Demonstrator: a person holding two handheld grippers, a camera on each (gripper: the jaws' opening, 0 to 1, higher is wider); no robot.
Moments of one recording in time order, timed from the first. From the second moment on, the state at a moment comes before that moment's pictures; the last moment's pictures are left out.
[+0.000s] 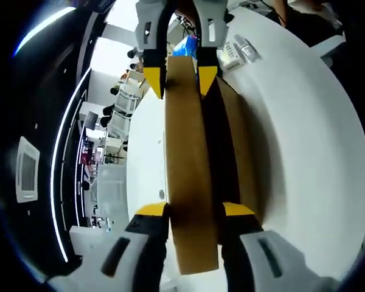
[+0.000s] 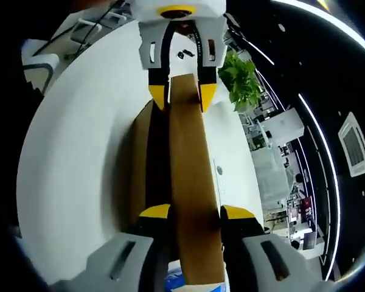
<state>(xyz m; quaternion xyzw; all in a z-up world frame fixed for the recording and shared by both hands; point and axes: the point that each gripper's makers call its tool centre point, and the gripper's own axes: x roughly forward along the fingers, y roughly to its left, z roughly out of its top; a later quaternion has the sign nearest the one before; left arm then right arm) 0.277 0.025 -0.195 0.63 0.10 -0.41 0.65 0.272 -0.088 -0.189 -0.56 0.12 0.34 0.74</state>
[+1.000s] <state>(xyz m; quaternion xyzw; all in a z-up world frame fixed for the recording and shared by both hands) 0.274 0.031 -0.199 0.59 0.06 -0.41 0.69 0.265 -0.086 -0.199 -0.56 0.09 0.33 0.76</state>
